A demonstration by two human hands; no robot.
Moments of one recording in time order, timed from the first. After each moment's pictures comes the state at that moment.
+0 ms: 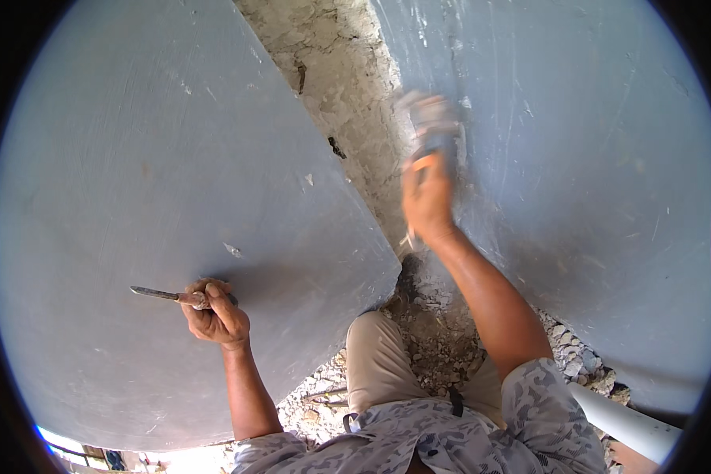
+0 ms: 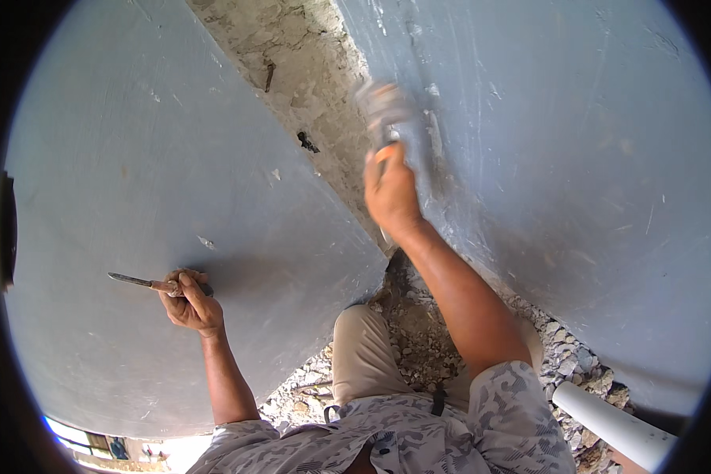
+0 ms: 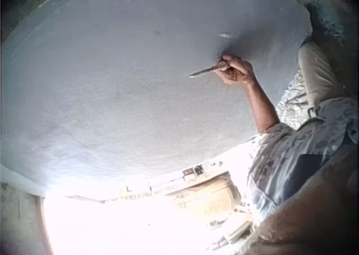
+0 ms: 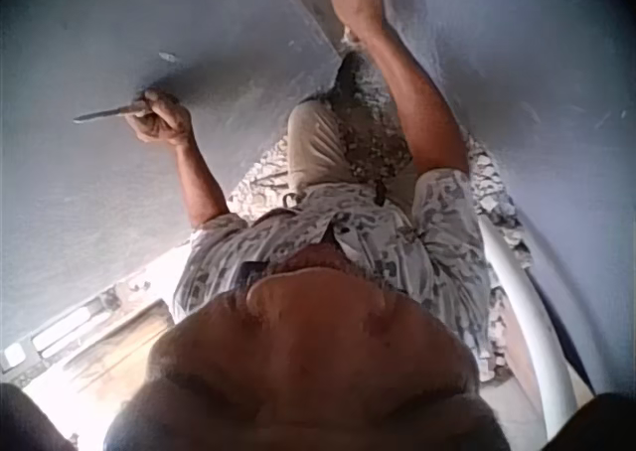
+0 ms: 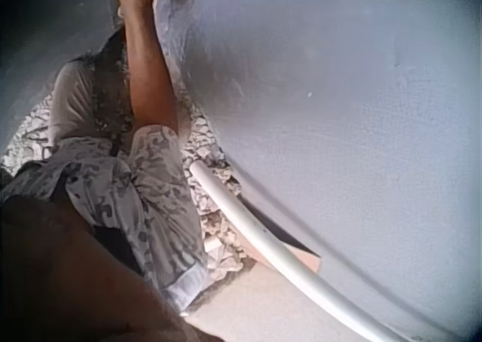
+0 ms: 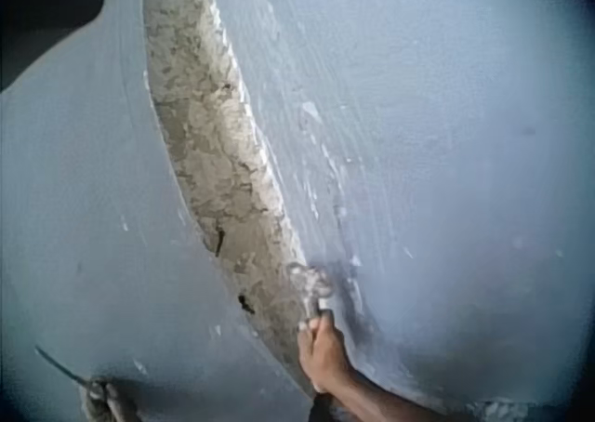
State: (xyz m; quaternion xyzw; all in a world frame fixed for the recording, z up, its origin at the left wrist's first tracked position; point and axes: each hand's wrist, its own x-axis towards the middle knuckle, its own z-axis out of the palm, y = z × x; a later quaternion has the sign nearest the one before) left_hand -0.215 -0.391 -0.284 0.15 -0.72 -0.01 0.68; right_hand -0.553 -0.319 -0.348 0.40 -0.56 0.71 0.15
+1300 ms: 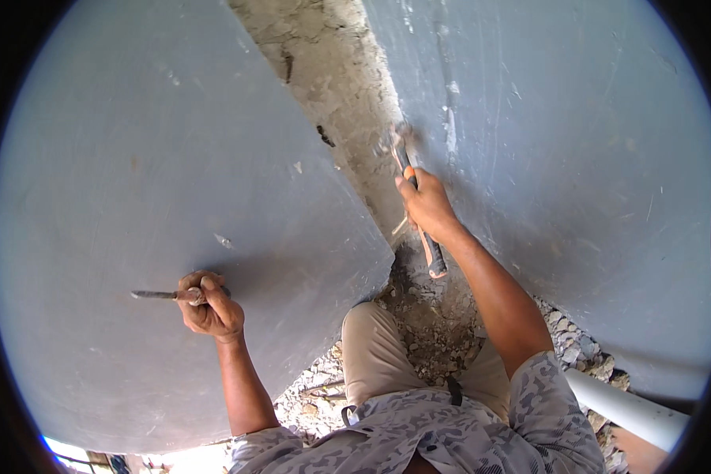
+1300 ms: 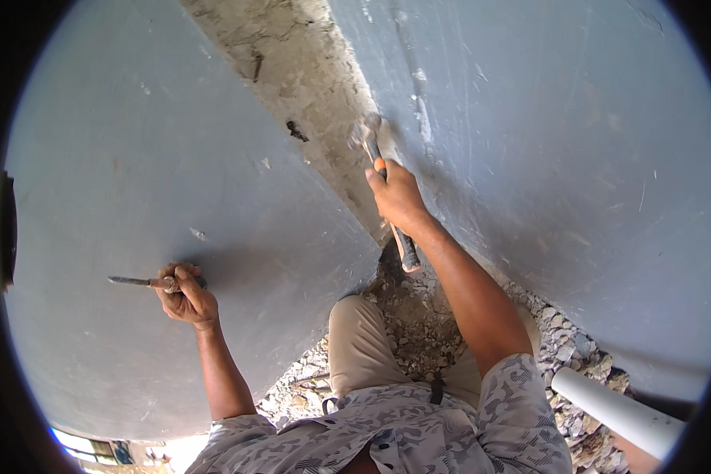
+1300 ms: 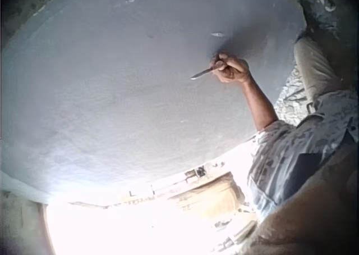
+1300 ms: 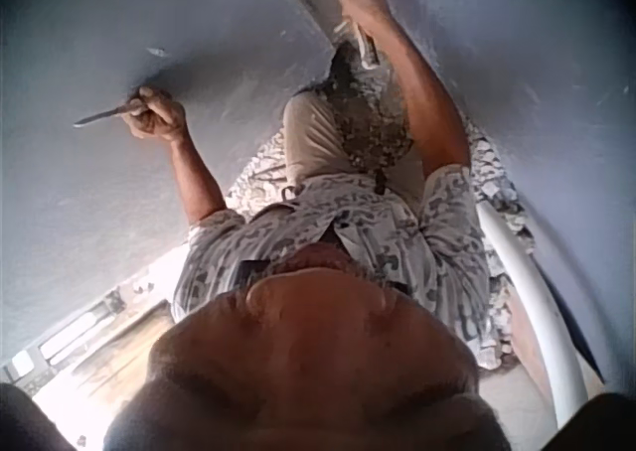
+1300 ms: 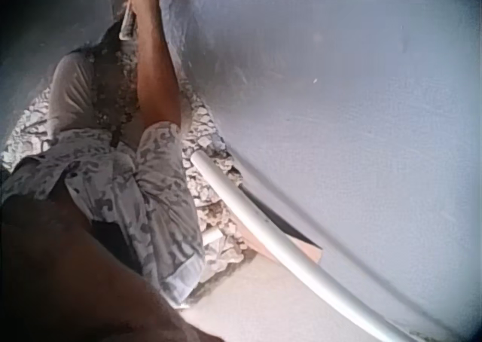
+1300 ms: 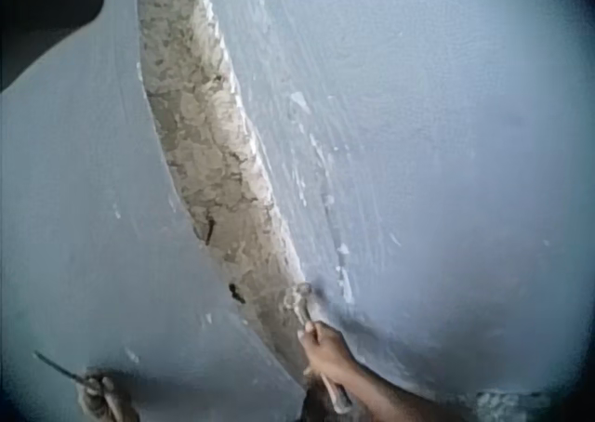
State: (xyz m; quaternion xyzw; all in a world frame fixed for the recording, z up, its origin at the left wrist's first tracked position) left_hand -0.202 -0.397 -0.293 0.14 -0.75 0.03 0.65; right_hand -0.555 -0.300 -0.373 0.32 -0.63 0.63 -0.31
